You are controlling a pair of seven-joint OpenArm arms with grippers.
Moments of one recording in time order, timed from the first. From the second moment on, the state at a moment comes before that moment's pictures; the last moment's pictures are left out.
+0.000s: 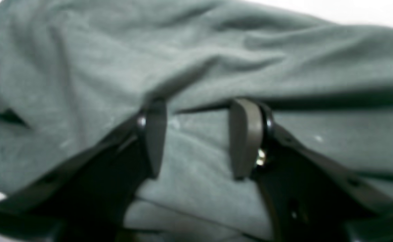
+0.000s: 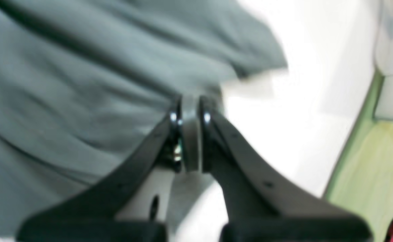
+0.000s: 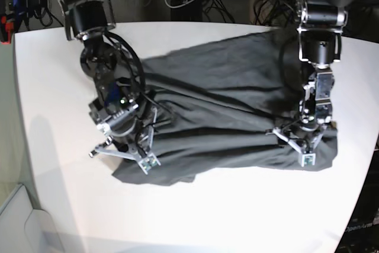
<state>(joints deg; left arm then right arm) -19.5 -15.3 -0.8 48.7 -11.7 -4.9 23.5 12.3 4.8 -16.1 96.2 -13.3 17.7 -64.0</state>
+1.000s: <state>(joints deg) -12.5 -6.9 -0.4 82.0 -8.3 -2.8 54.0 17.5 -2.2 -16.3 87.0 -13.5 17.7 -58.7</state>
